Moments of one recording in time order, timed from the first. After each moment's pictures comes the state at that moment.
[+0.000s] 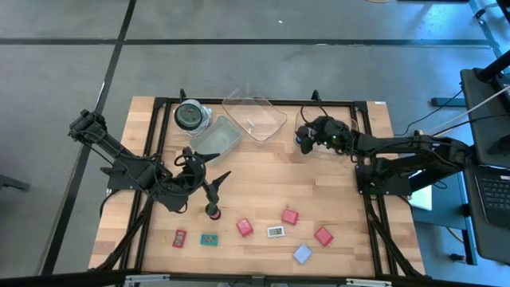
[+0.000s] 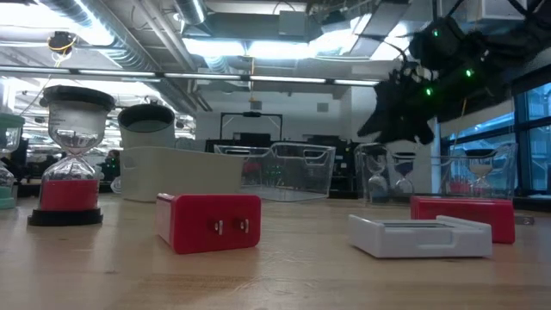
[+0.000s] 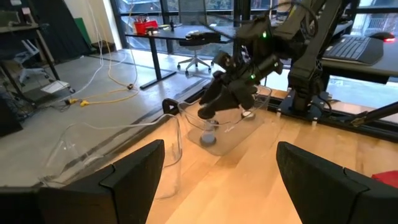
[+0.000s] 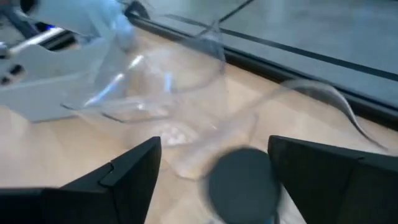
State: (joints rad) left arm -0.59 1.21 0.97 -0.24 -1.18 -0.45; right arm -0.37 1.13 0.40 0.26 0.24 0.36
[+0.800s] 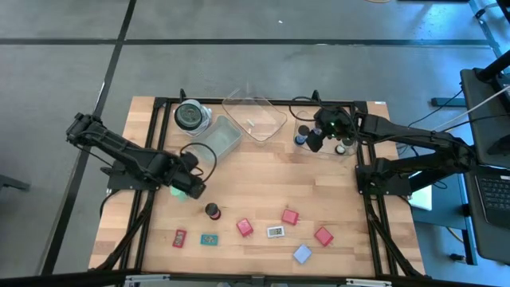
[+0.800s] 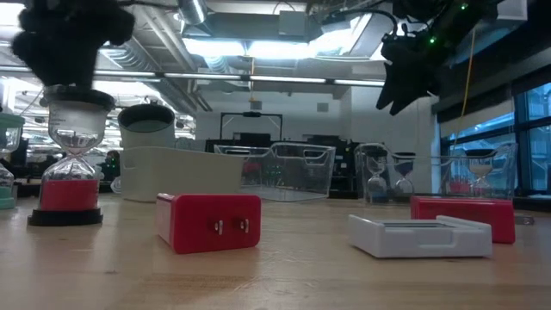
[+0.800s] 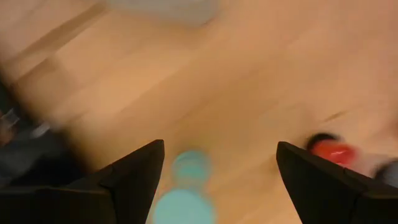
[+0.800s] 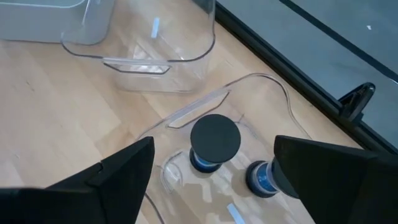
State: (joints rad) left arm -0.38 1.21 0.97 -1.23 -0.25 -1.38; right arm -0.32 1.08 0.86 -0.63 0.27 0.26
